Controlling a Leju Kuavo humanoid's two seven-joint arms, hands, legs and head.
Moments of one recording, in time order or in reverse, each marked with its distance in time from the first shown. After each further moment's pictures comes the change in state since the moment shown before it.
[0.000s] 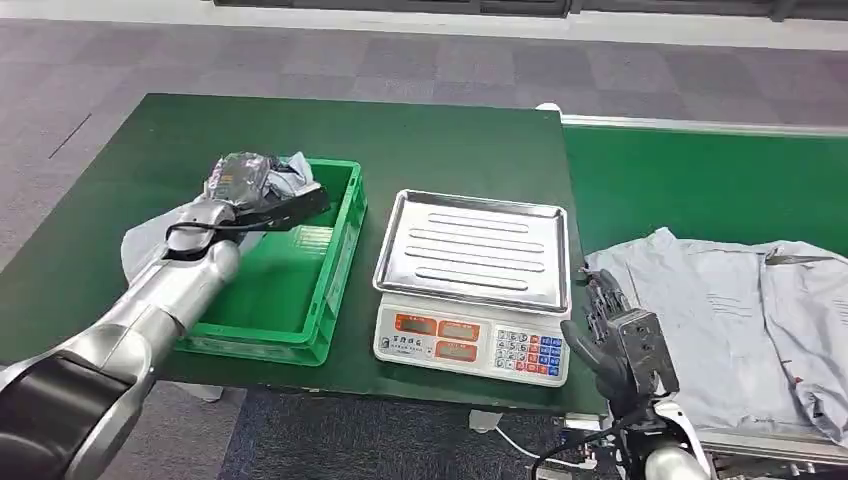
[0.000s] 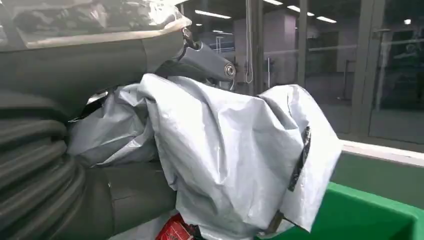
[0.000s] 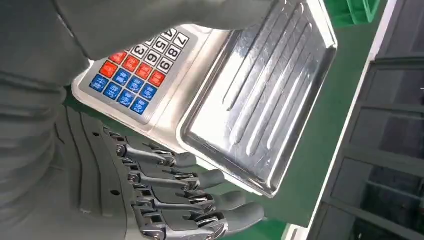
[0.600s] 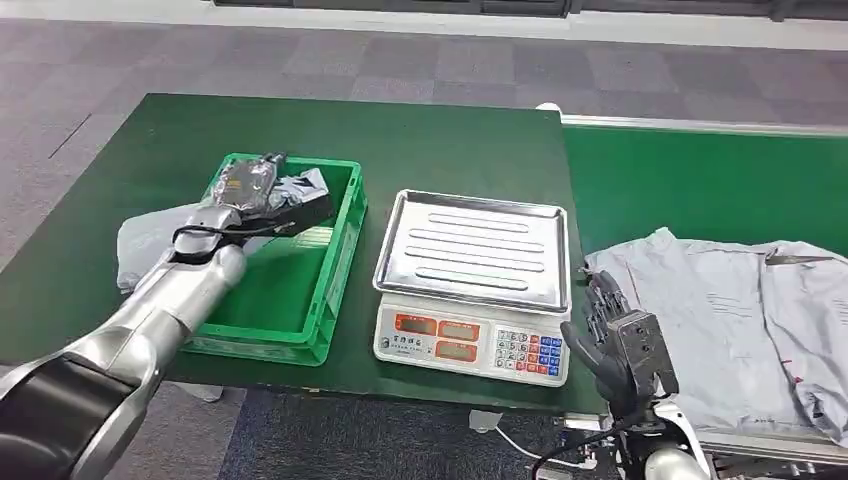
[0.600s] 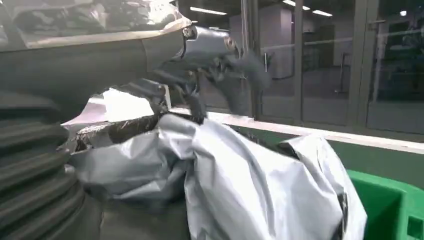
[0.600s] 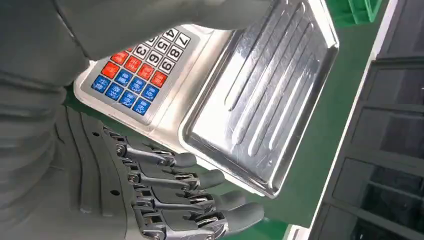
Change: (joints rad) left arm 0.008 -0.014 0.000 0.009 -0.023 -0.014 0.000; right arm 0.001 0.000 0.000 0.000 0.001 -0.002 0.000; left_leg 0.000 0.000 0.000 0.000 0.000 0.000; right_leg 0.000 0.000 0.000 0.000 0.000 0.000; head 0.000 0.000
